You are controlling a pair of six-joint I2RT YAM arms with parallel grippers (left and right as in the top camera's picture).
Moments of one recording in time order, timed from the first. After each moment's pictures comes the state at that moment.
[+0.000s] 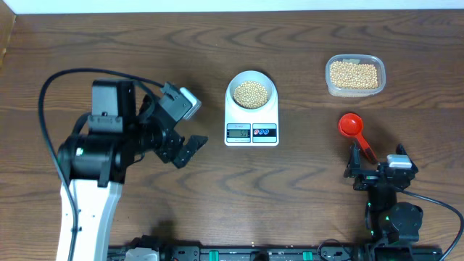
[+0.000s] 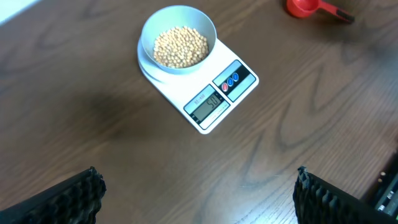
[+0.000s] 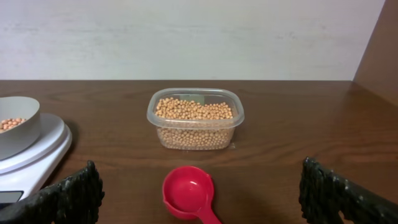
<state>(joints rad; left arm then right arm) -0.08 1.14 1.26 -1.10 0.51 0.59 0.00 0.01 0.01 -0.07 0.05 0.00</state>
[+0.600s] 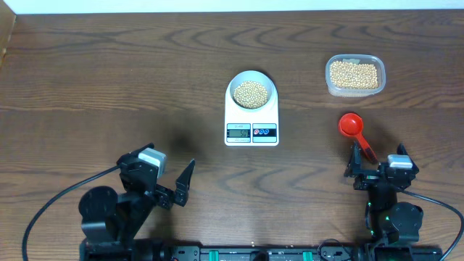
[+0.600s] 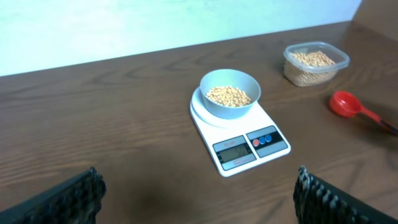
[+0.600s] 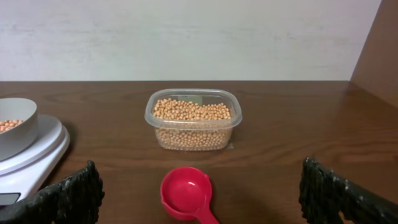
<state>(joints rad) 0.05 0.31 0.57 -0.62 0.47 0.11 0.00 0.01 0.01 -0.07 0.06 0.00</state>
